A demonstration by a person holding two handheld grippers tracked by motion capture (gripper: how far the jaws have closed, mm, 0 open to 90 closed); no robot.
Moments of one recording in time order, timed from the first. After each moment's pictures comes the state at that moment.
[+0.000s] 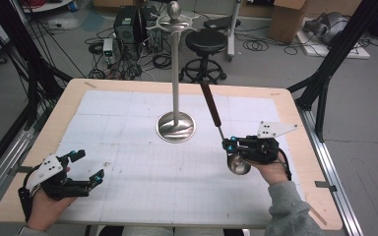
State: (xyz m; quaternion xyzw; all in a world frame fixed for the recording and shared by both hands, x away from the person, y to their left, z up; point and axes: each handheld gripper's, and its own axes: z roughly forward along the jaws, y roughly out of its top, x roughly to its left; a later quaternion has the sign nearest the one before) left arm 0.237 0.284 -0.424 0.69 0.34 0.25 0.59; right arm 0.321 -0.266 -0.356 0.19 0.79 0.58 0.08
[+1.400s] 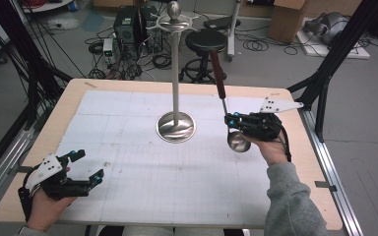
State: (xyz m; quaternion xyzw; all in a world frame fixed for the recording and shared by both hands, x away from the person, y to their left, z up) left arm 0.238 0.285 -0.424 0.69 0.34 0.25 0.59; right arm 0.356 -0.264 -0.316 0.23 0.77 0.59 0.12
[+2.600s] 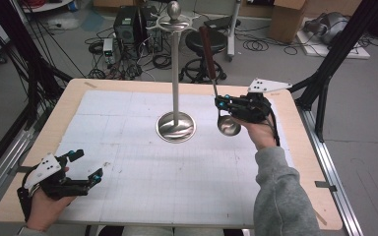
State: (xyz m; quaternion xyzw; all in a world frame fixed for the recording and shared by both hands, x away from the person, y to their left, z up) left arm 0.238 0.287 -0.425 0.68 0.35 0.25 0.59; right arm 0.384 -0.233 -0.286 0.24 0.76 0.58 0.14
